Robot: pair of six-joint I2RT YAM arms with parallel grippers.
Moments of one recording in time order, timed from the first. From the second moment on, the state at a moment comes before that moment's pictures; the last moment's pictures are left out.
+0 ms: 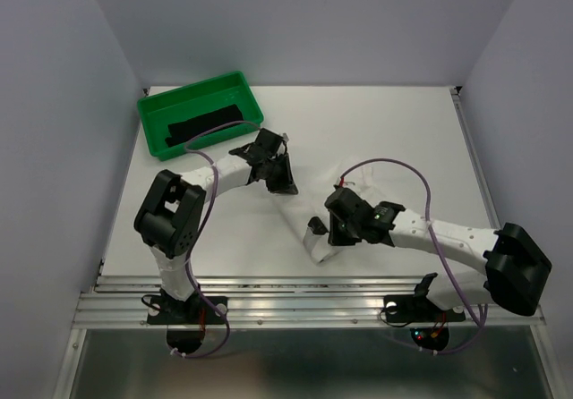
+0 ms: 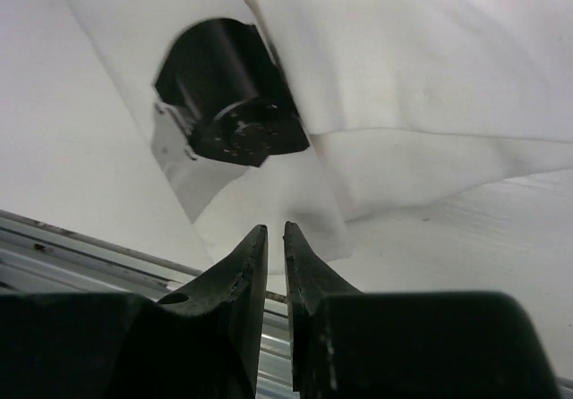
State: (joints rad) left arm -0.57 1.82 1.17 -0.32 0.30 -0.69; right arm 0.92 1.33 0.75 -0.49 0.15 0.83
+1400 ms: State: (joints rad) left arm -0.49 1.59 1.24 -0.53 0.21 -0.60; right arm 1.10 1.50 1.02 -0.54 0.35 0.82
